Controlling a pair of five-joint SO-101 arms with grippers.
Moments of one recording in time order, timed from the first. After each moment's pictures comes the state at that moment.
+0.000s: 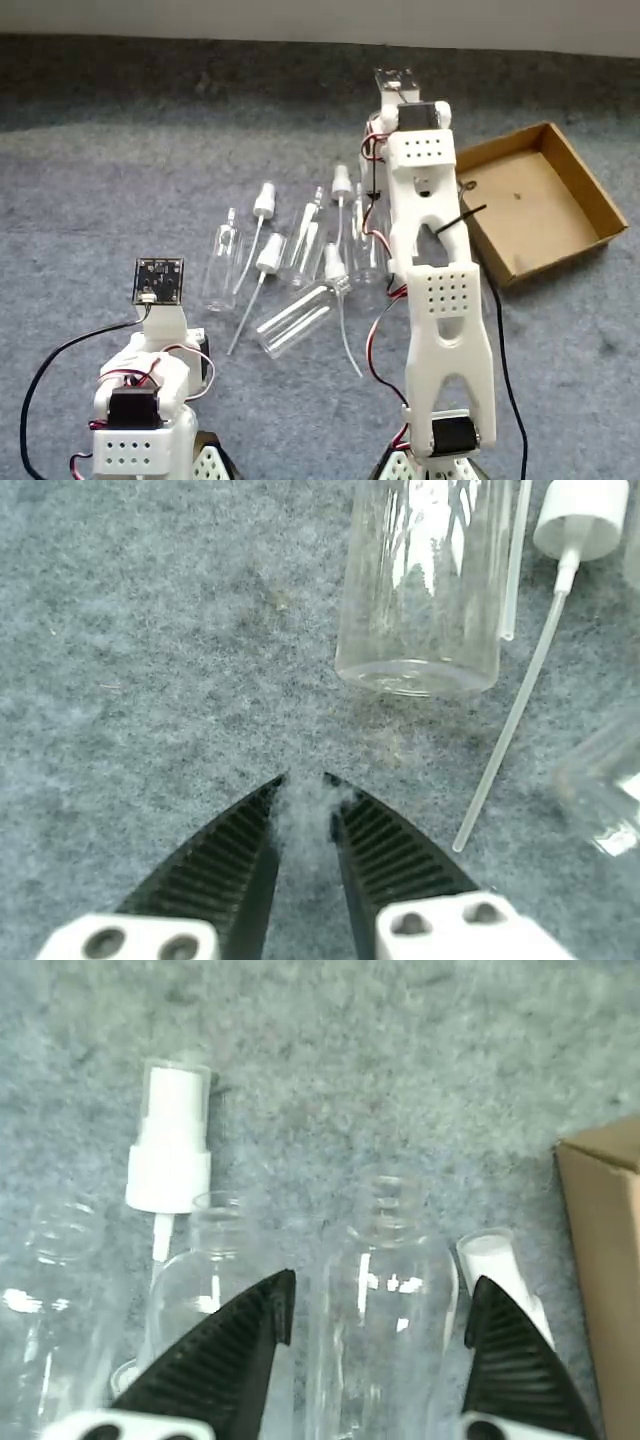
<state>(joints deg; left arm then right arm) -7.3 -104.1 96.0 75.1 5.3 -10.5 59.7 -72.2 100.0 0.7</state>
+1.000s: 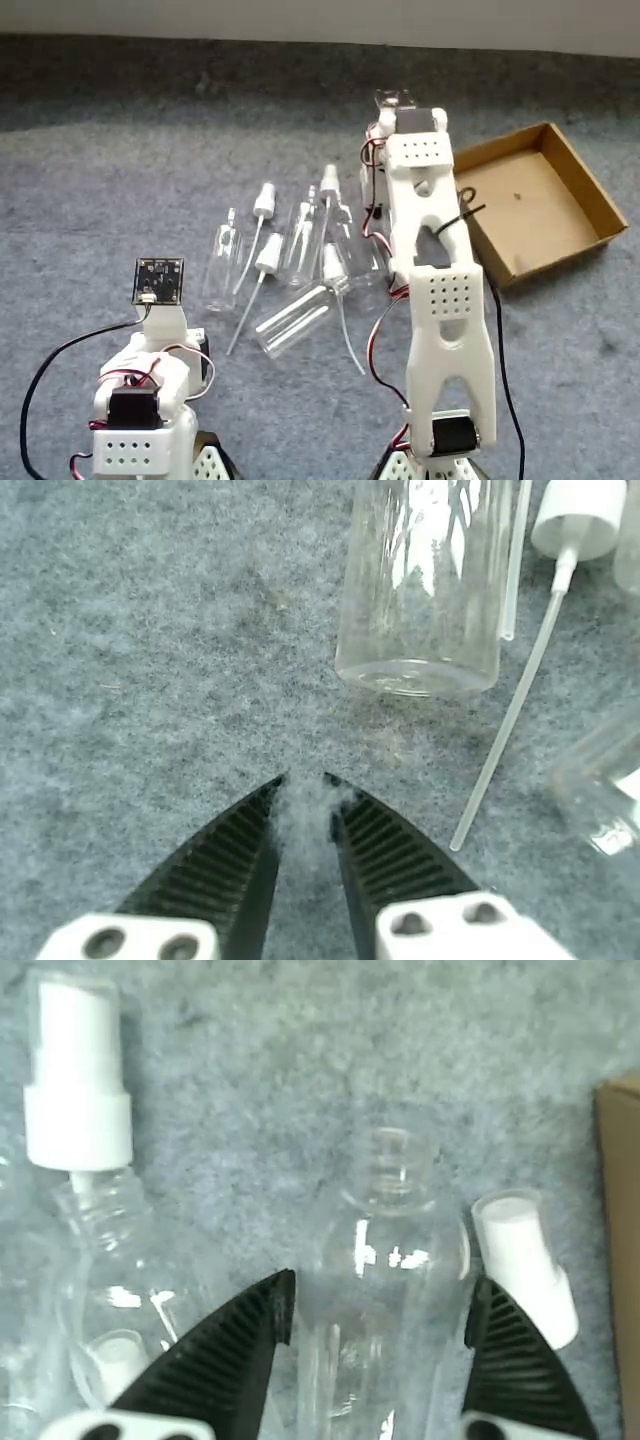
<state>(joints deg) -7.3 -104.1 96.0 75.1 5.3 -10.5 57.0 -63.5 99.4 0.7</state>
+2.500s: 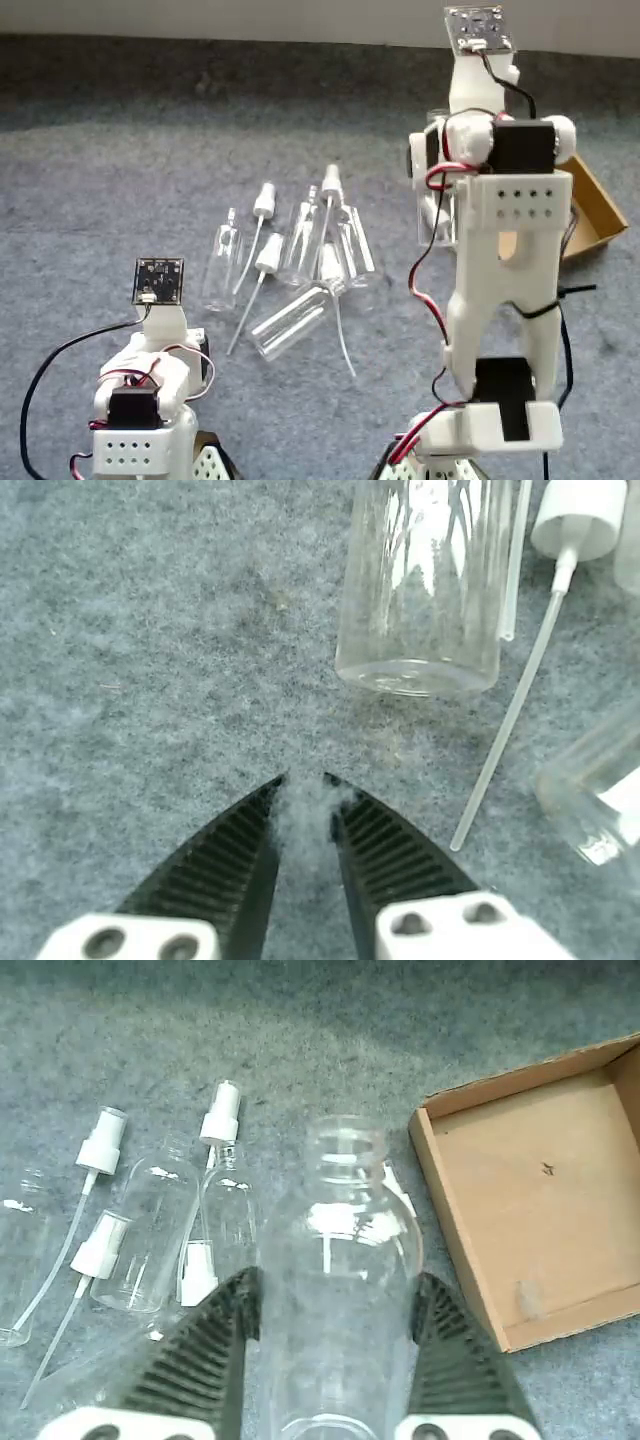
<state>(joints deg) -7.3 -104.1 96.0 75.1 5.3 -6.8 -7.6 -29.9 100.1 4.5</state>
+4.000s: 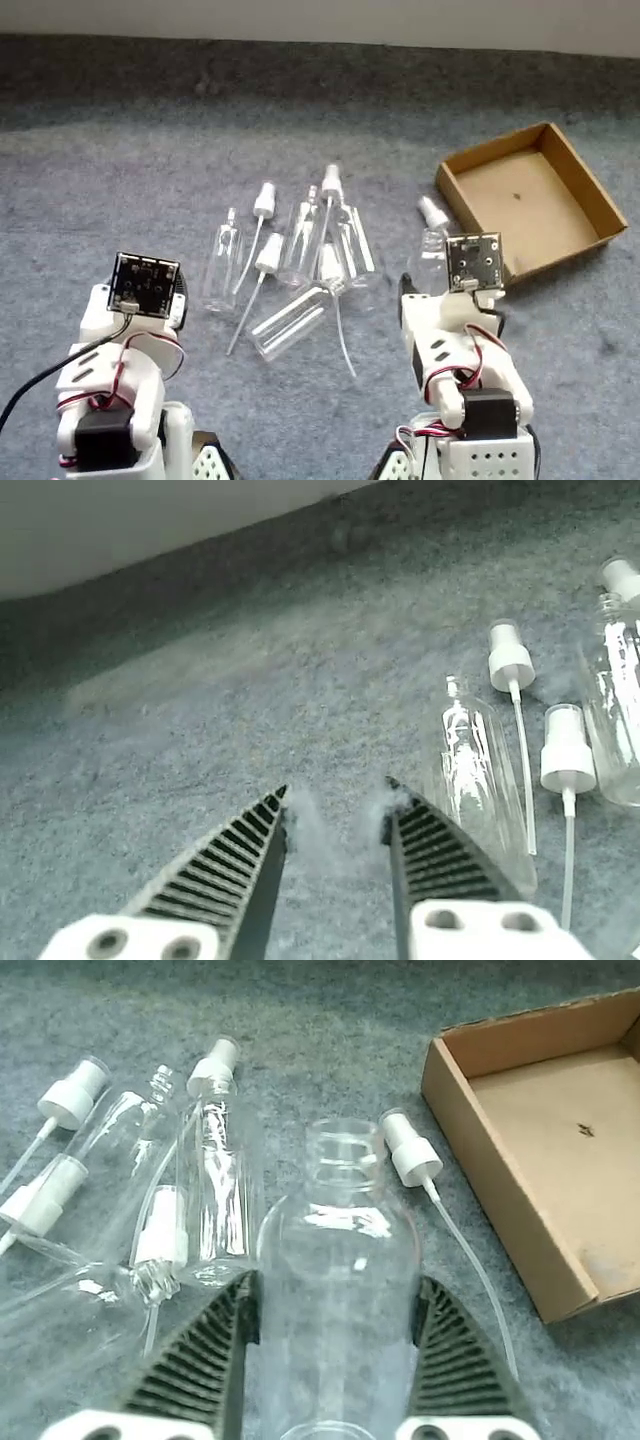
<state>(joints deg) -12.0 -104.5 74.9 67.2 -14.5 -6.5 -90.7 74.4 59.5 4.4</state>
